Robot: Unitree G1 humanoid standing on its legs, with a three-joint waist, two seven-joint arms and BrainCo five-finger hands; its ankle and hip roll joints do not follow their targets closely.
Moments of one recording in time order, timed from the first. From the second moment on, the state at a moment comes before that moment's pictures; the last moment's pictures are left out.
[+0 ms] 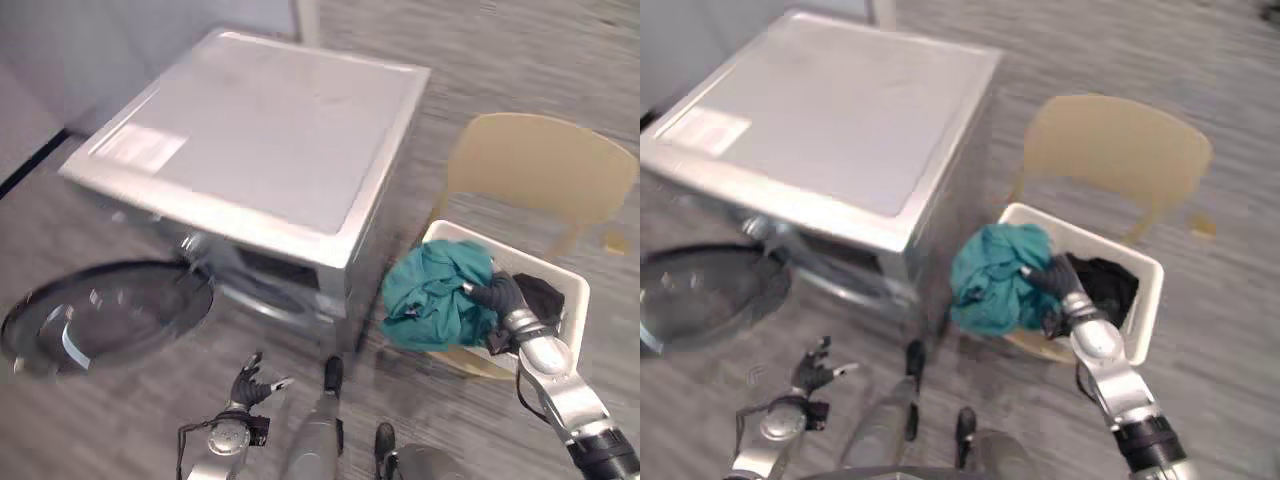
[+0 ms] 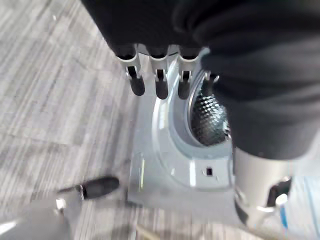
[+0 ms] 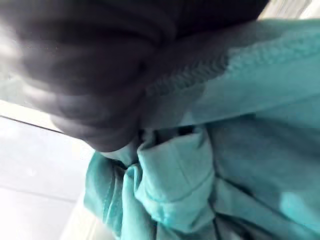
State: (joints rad) left arm 0.14 0.37 -0.24 0.45 -0.13 -0.07 0.06; right arm -0.03 -0.52 0.15 -0.01 0.12 -0.12 -0.04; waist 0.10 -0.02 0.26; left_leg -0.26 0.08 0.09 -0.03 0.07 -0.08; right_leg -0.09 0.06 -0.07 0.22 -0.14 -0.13
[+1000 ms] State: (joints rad) left arm -0.26 0.36 -0.57 0.15 -0.02 -0.11 0.19; right arm -0.24 -0.24 0.52 -0.02 0.43 -0.12 -0.02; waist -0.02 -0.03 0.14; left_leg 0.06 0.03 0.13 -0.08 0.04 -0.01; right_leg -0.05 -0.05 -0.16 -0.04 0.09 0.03
